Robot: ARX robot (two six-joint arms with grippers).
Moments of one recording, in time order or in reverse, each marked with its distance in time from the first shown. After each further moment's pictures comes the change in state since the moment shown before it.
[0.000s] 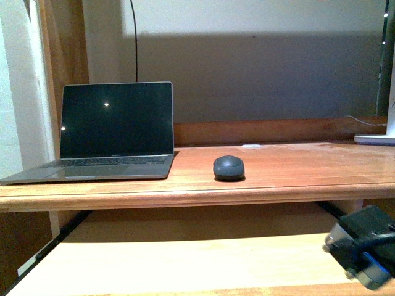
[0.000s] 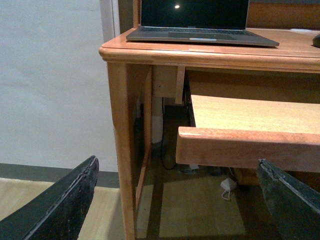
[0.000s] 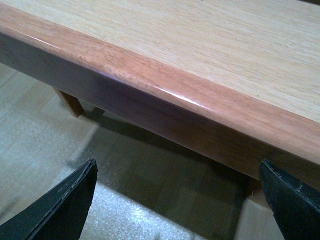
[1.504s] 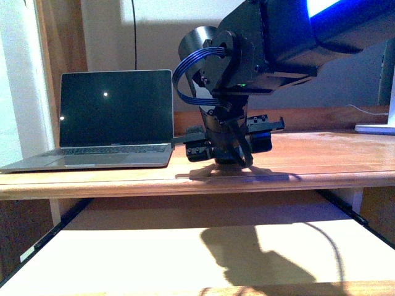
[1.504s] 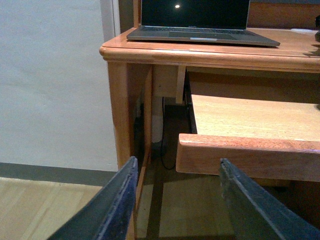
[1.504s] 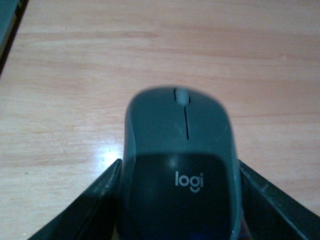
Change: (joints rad) left arm 0.000 0.000 0.000 0.000 0.000 -0.001; right arm 0.101 0.907 1.634 -0.769 0.583 0.269
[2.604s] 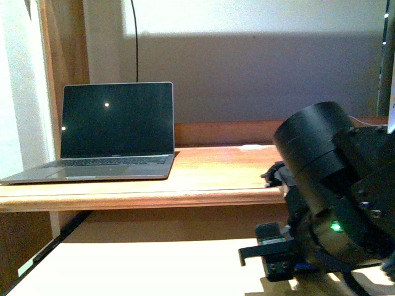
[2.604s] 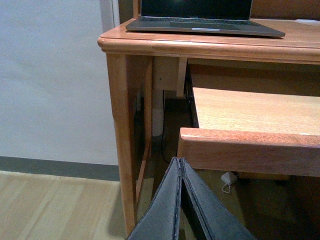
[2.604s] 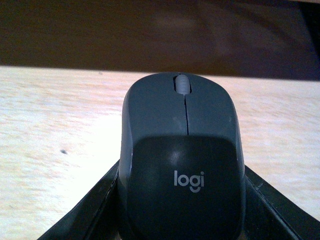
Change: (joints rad) left arm 0.000 0.053 0.000 0.026 0.000 0.000; right arm -0.072 -0.509 -1.036 0.400 -0.153 -0.018
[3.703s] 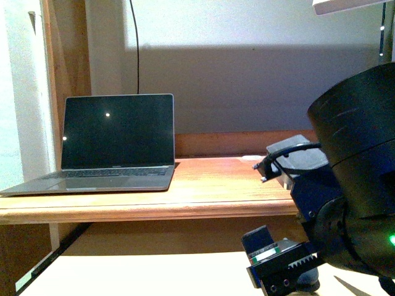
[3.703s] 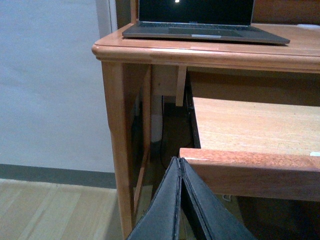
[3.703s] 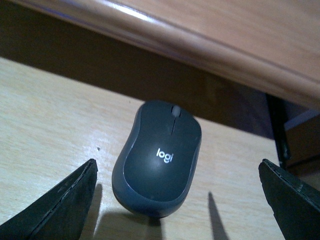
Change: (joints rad) left arm 0.000 0.466 0.000 0.486 0.001 0.000; right arm 0.048 -0.176 -0.166 0.199 0.012 -0.301
